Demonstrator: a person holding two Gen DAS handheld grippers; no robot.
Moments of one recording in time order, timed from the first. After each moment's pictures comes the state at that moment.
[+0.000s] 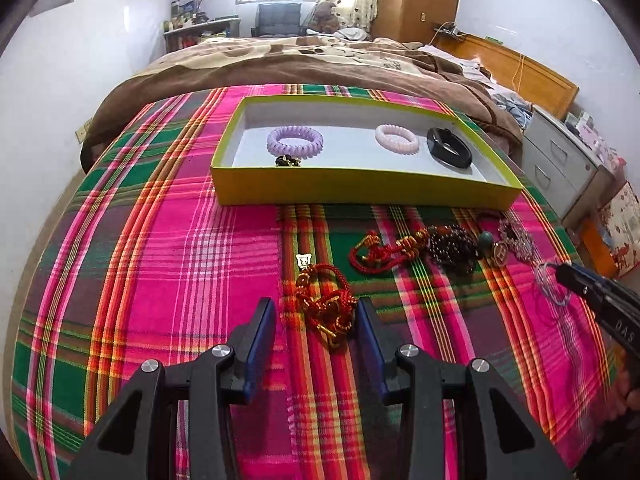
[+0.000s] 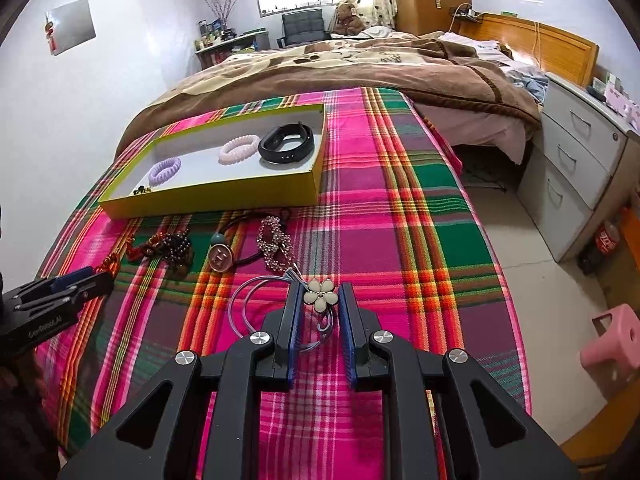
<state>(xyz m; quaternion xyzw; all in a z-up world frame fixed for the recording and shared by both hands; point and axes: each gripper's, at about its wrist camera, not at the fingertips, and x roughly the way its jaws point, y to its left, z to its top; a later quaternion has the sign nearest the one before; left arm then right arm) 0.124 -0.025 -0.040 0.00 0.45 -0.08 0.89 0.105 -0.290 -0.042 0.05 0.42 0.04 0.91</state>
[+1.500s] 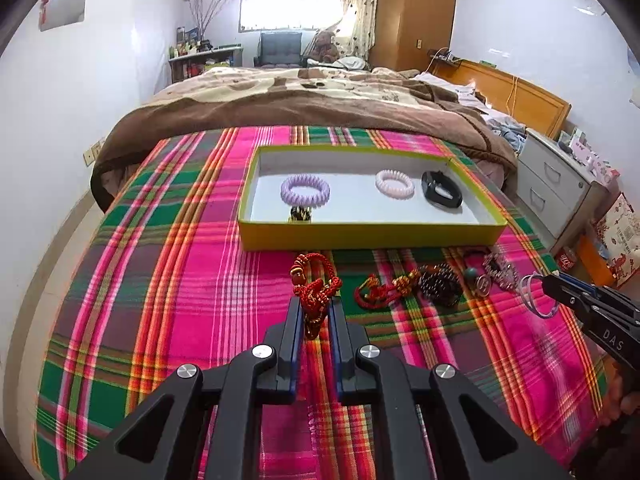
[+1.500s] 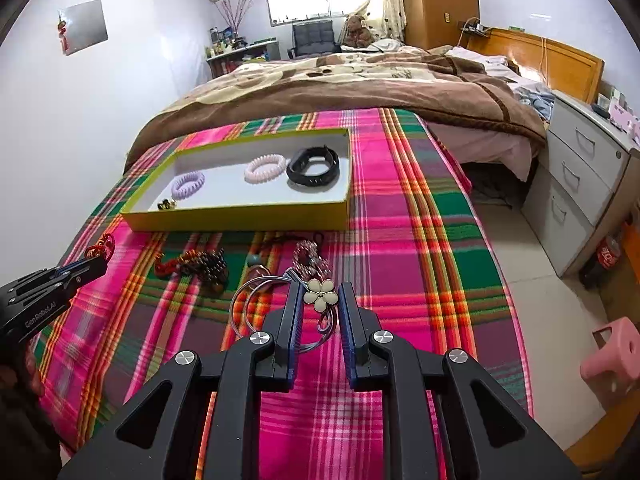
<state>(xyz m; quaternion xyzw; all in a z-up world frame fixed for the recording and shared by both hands) 0.109 -0.012 -0.001 0.00 0.39 -0.08 0.92 0.100 -0.272 -0.017 0.05 0.39 0.05 0.92</state>
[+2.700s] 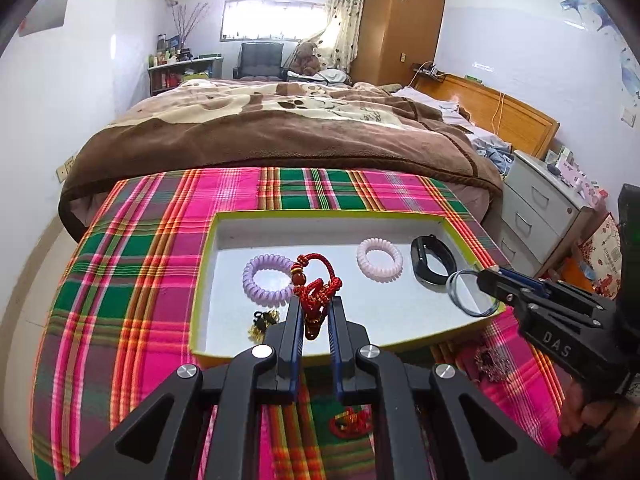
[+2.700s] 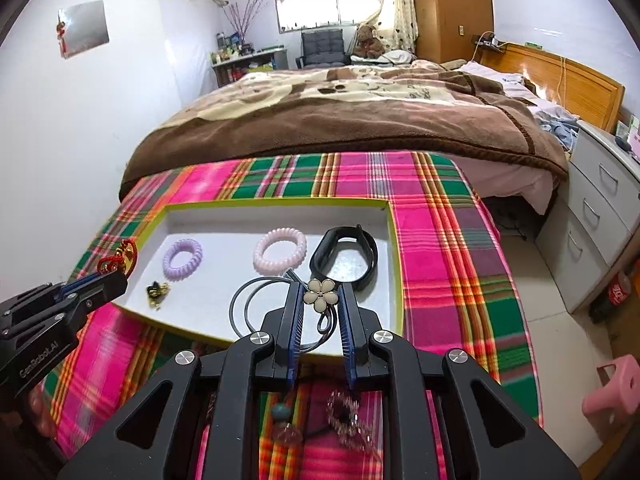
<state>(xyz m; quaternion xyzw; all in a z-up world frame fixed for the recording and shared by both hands) 0.202 -0.033 0.016 -0.02 0.38 -0.12 0.92 0.211 -0.240 -0.004 0.03 0.39 0.06 0.92</state>
